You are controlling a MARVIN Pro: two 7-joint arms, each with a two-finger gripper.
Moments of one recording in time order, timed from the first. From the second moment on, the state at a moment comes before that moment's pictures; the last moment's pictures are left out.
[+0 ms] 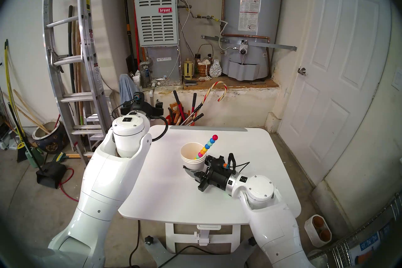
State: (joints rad) left arm 1.34 -1.27 -1.38 -1.80 -0.33 0.55 0.39; right arm -1.61 -1.54 1.42 -1.52 -0.13 -0.08 0.81
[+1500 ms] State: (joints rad) left arm 1.34 -1.27 -1.38 -1.80 -0.33 0.55 0.39; right arm -1.63 -1.53 1.46 -1.53 -0.10 0.01 0.87
